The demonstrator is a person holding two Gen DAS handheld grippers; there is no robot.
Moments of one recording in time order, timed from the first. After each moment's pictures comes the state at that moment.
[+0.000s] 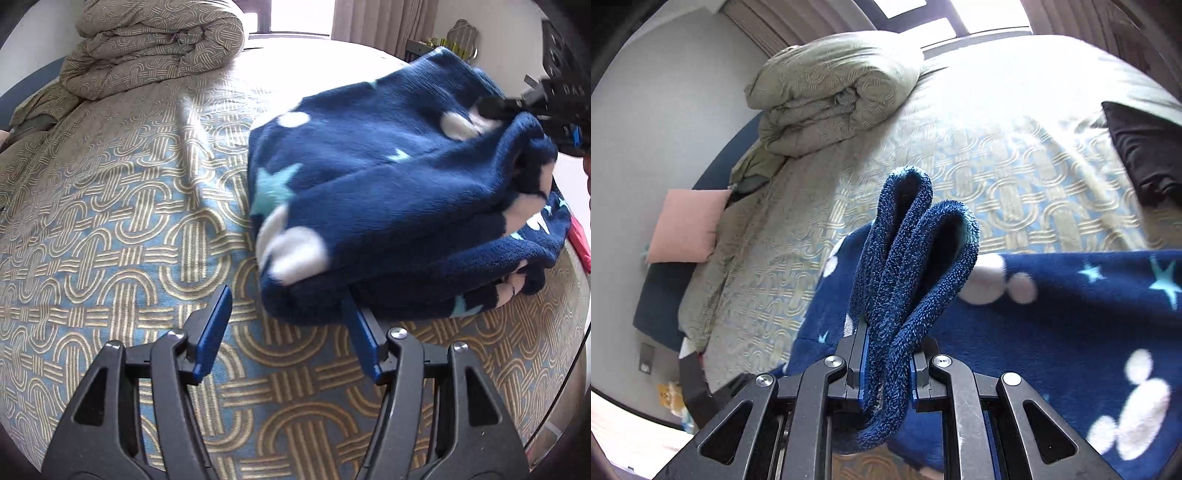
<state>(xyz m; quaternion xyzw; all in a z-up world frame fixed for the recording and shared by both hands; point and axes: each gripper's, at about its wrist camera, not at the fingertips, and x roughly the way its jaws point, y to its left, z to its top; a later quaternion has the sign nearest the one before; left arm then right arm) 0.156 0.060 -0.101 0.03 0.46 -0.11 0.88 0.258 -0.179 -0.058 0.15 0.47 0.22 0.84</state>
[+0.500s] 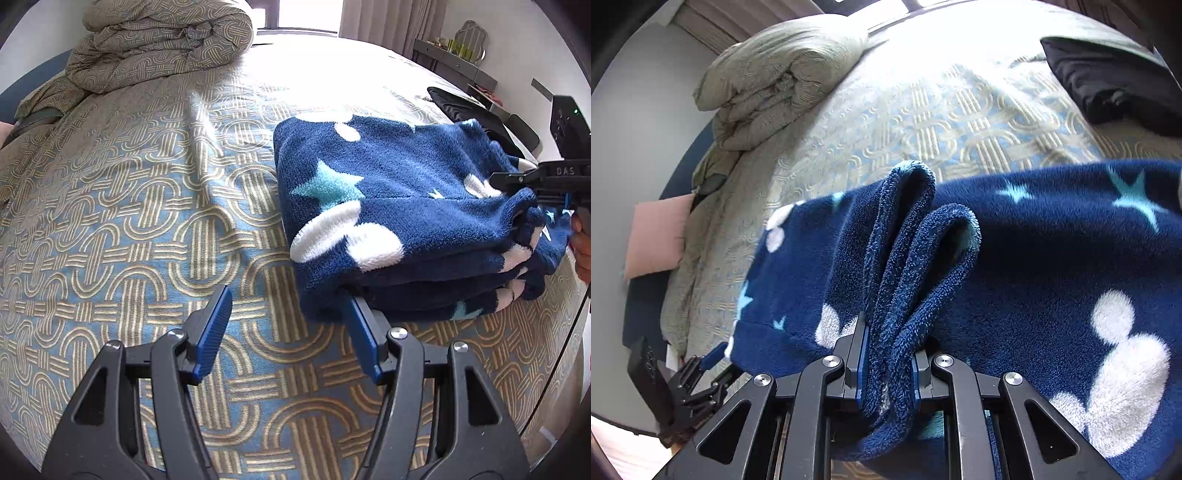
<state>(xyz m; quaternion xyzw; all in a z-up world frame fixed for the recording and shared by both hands) 0.159 0.068 -0.096 0.03 0.47 -0.10 0.88 0.253 -0.228 -0.113 0.18 0.52 0.18 0.82</state>
